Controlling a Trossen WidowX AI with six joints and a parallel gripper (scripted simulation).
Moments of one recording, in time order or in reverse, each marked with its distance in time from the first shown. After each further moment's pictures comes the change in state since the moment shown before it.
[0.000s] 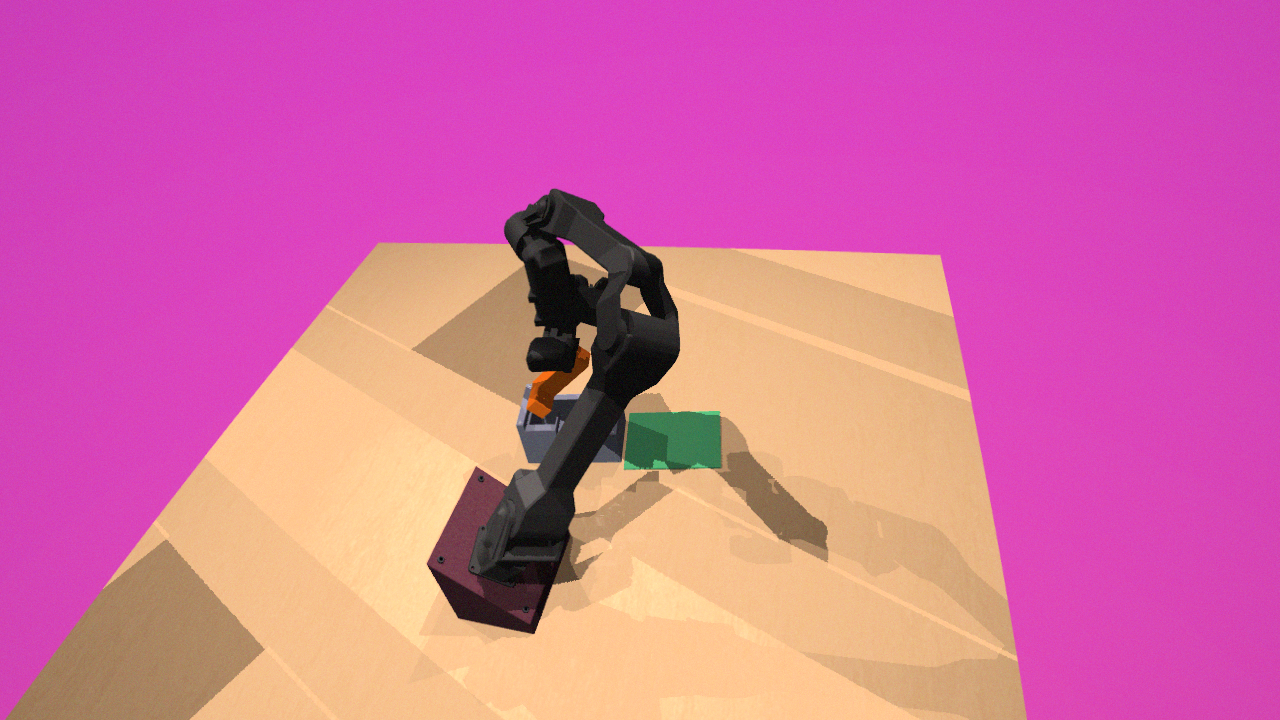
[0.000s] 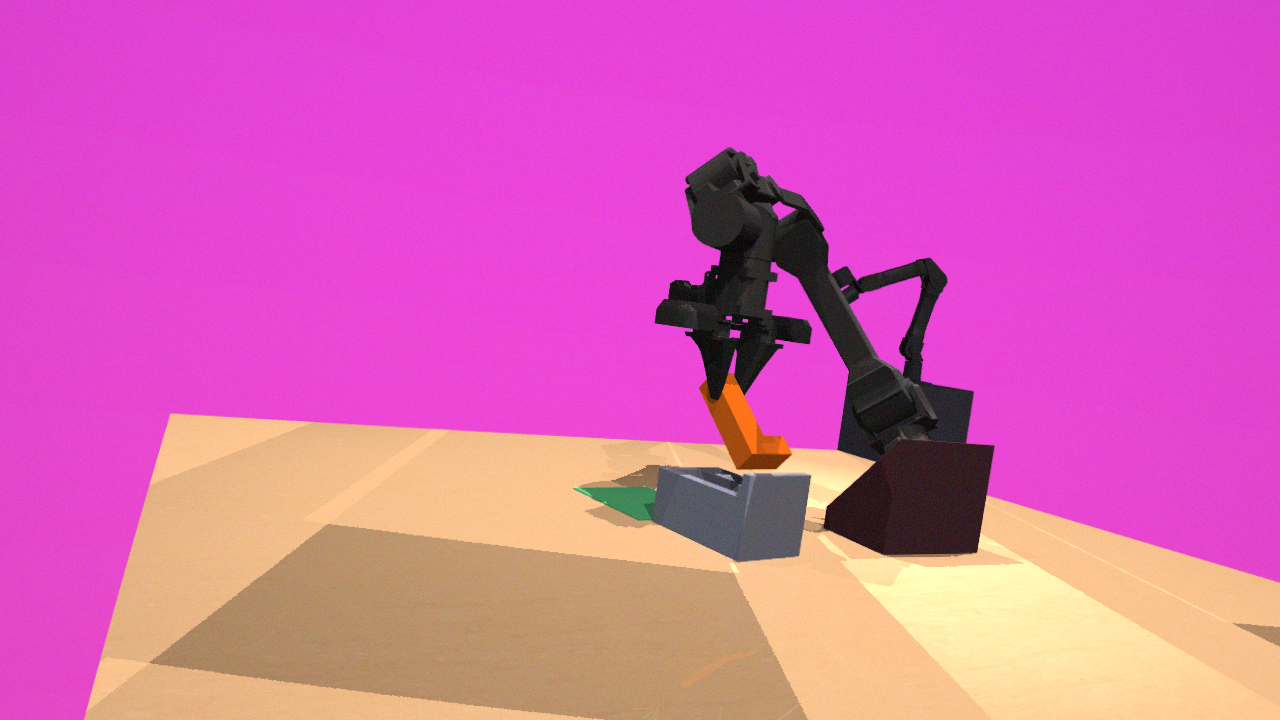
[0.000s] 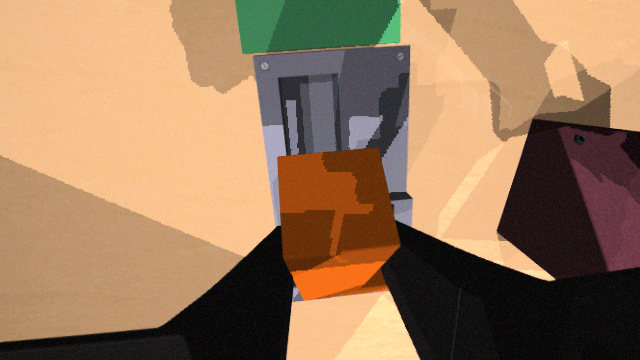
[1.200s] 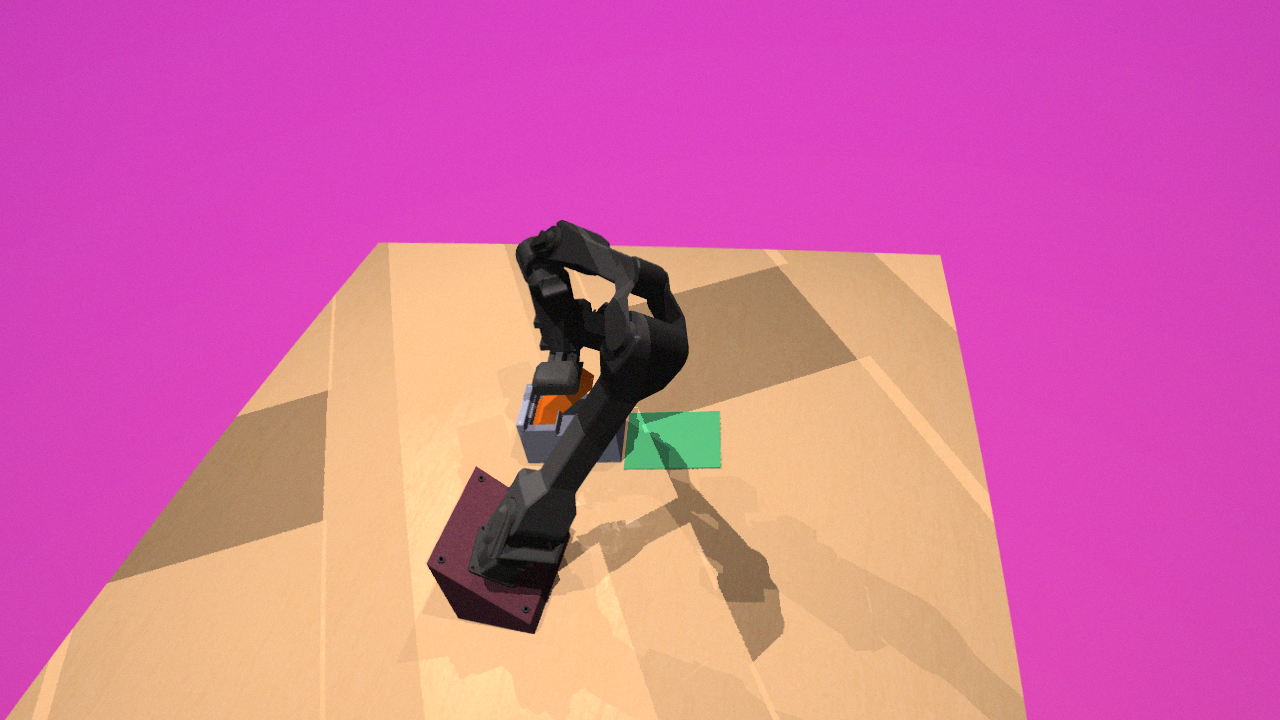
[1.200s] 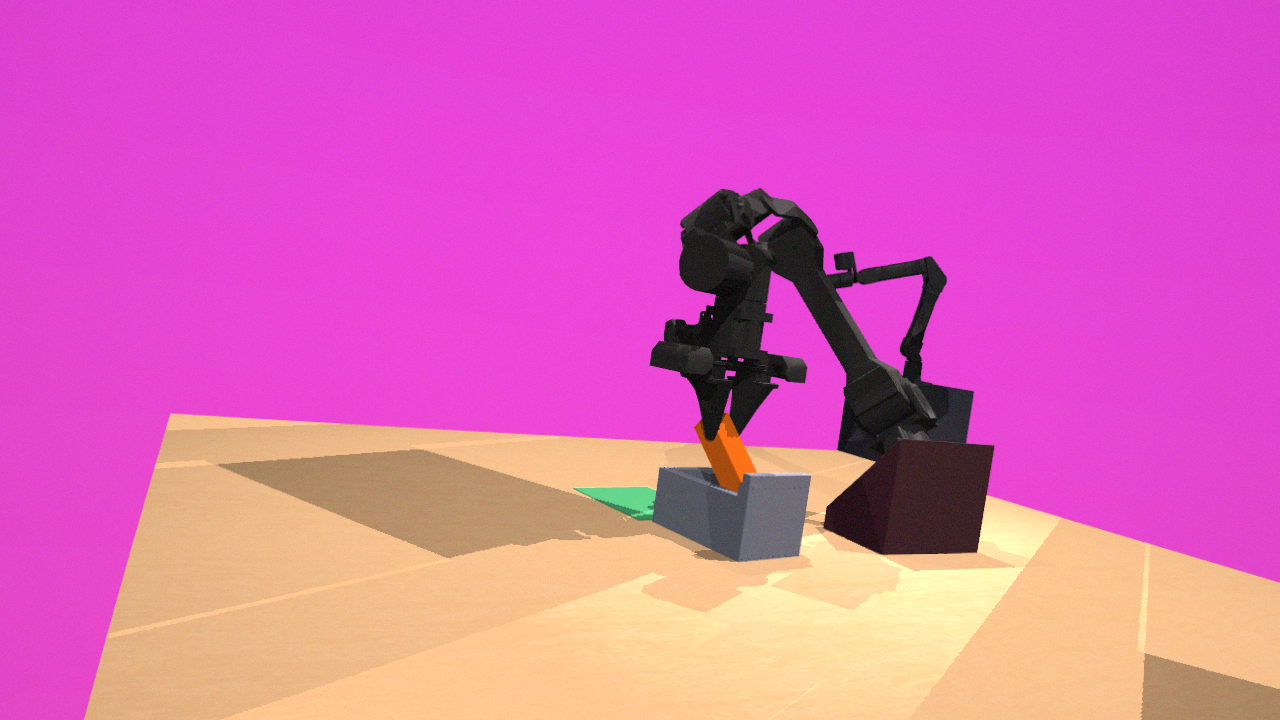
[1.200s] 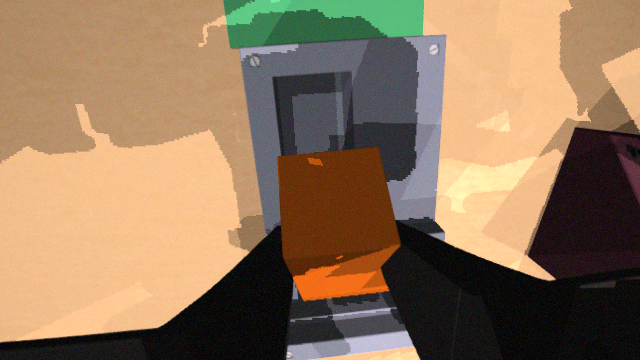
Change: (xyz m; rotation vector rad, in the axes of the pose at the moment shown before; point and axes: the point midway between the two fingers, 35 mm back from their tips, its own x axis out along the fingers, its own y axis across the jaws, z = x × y) arm 0.045 0.000 -0.001 -0.002 -0.004 -0.003
